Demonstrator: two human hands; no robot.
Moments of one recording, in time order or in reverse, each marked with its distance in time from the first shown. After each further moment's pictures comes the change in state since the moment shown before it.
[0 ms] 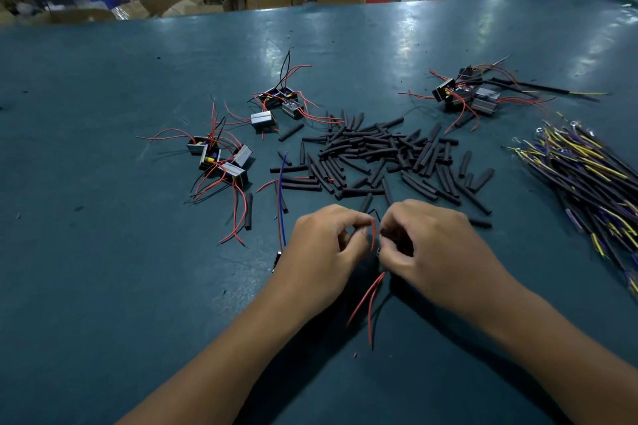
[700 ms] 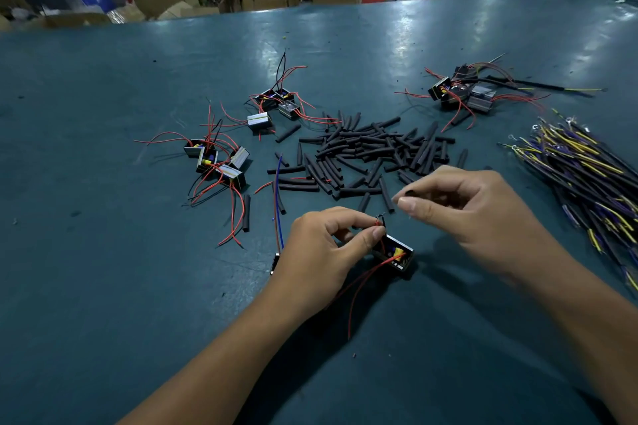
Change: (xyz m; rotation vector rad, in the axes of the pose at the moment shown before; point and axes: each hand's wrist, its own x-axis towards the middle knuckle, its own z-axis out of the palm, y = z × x) left_hand -0.002 0.000 0.001 -0.346 -0.030 -0.083; right_hand 0.011 0.023 -0.033 0.650 0.040 0.233
